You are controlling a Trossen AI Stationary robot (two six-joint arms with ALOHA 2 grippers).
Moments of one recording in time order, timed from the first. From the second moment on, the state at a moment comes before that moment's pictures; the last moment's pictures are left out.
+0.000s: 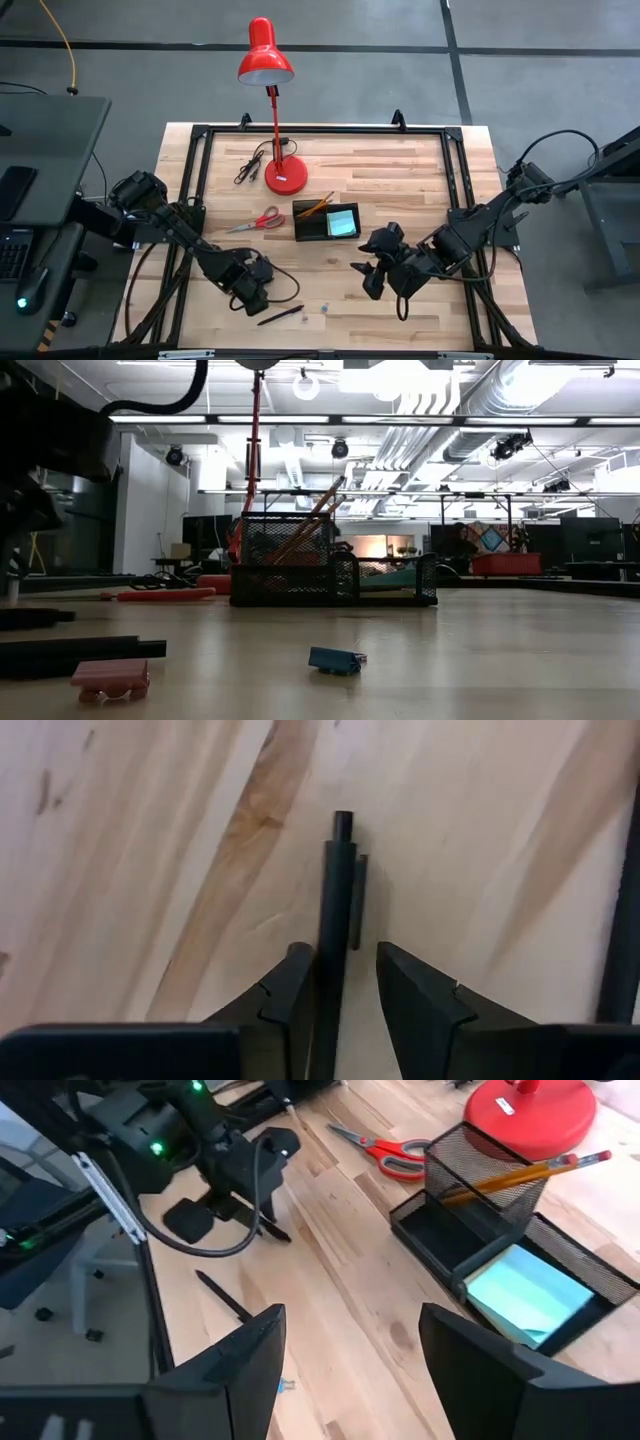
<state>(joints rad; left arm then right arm) -0.58 1.70 0.87 -0.52 -0.14 -1.12 0.62 1.53 1.40 -0.72 0.60 0.96</state>
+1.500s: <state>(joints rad) -0.58 1.59 1.15 -0.61 -0.48 -1.00 0.56 1.52 1.50 -0.78 0.75 0.82</state>
